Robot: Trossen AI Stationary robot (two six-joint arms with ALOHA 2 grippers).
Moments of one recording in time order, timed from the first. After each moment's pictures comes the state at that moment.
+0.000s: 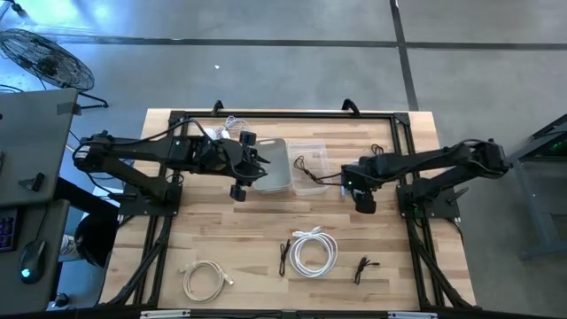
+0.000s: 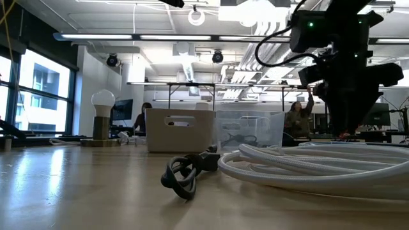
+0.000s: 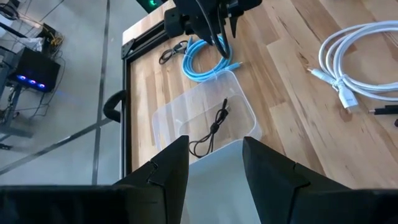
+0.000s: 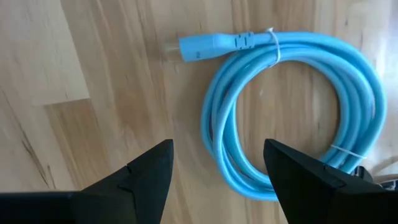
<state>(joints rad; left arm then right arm) -0.08 1.29 1.35 -0.66 -0.28 0.46 -0.07 1.33 0.74 -0.89 0.10 0.10</state>
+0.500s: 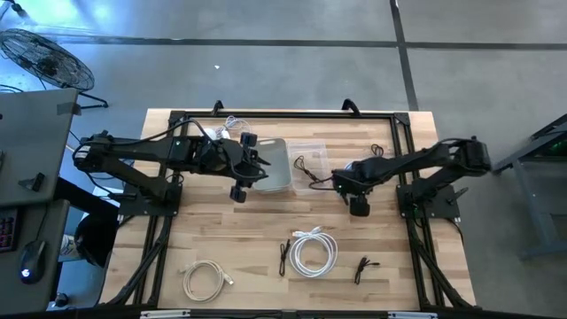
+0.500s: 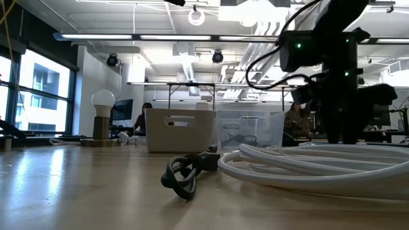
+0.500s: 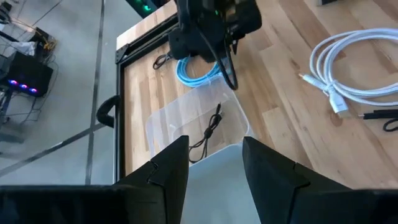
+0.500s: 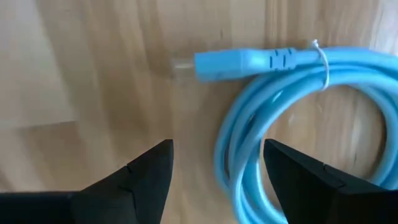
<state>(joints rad) -0.08 1.29 1.35 -0.66 -0.25 0.45 -0.07 1.50 0.74 -0.78 0.08 0.06</state>
